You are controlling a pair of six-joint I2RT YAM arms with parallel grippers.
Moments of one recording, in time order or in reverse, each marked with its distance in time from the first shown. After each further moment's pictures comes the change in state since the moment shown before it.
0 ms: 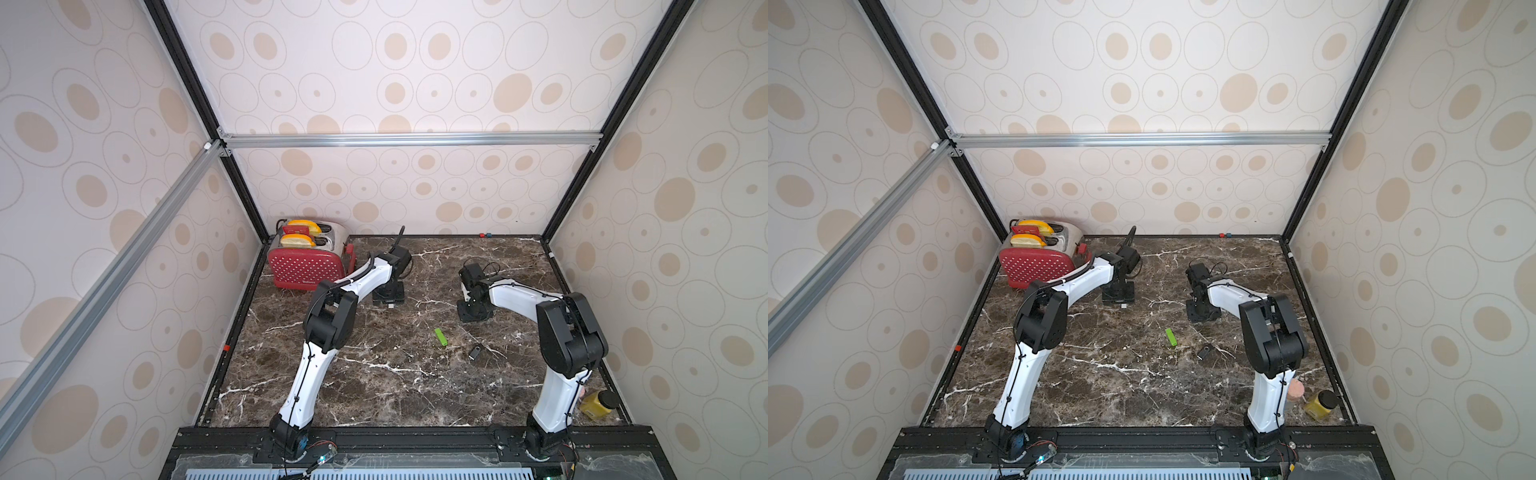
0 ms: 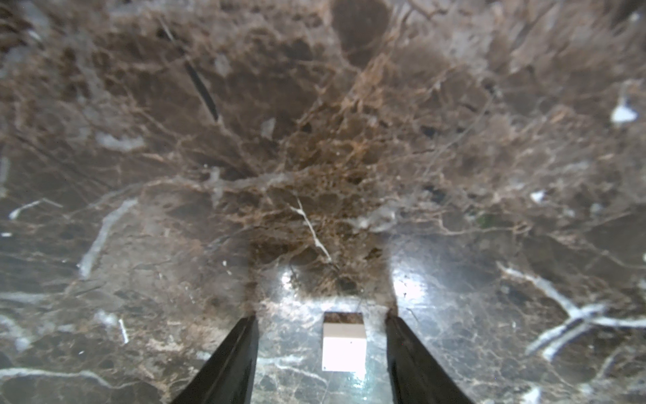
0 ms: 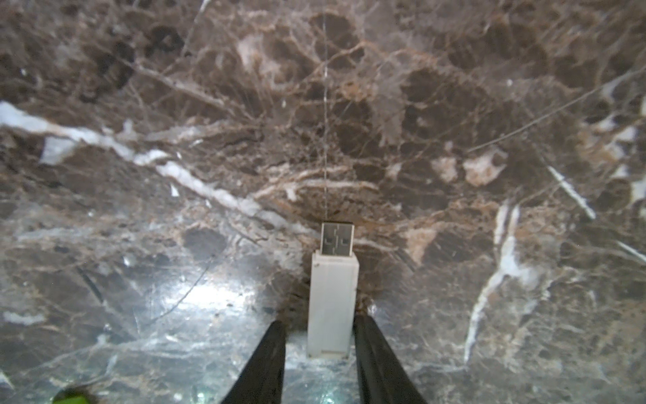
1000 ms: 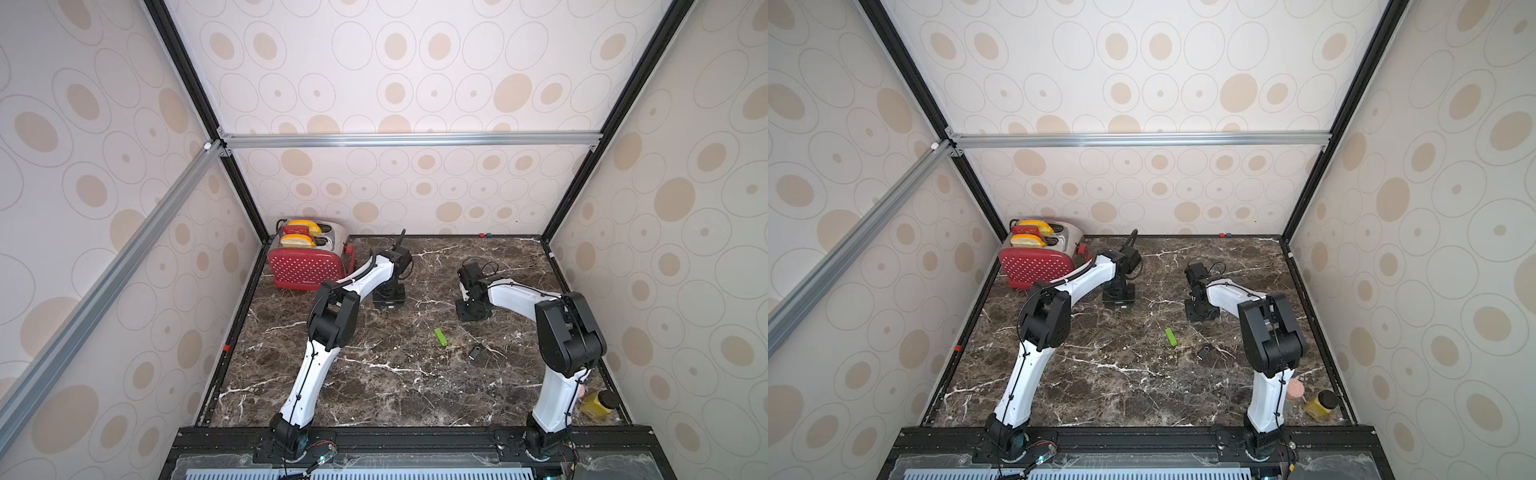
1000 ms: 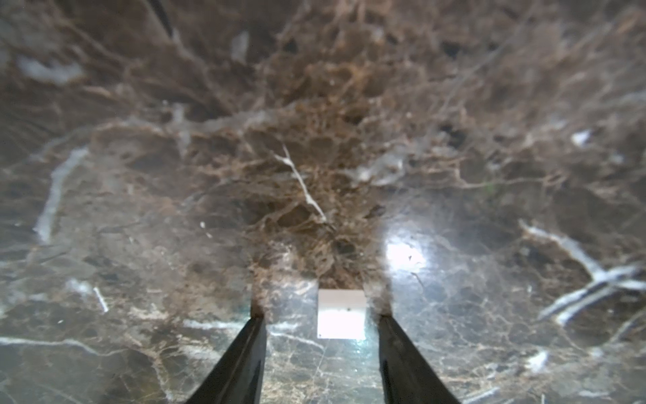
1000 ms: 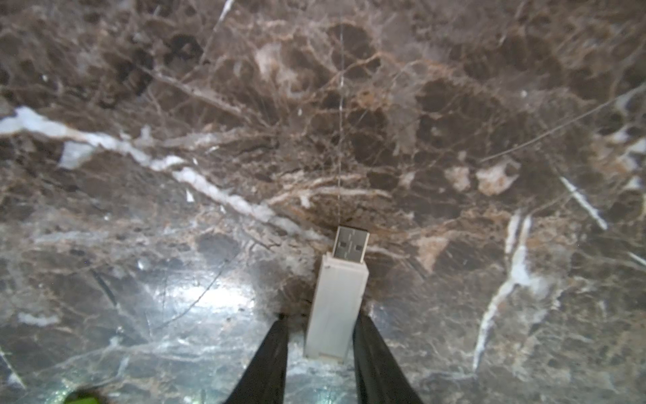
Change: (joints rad) left arm 0.003 0.067 0.121 -0.159 0.043 0.015; right arm 0.008 0.008 0.010 0.002 -0.007 -0.005
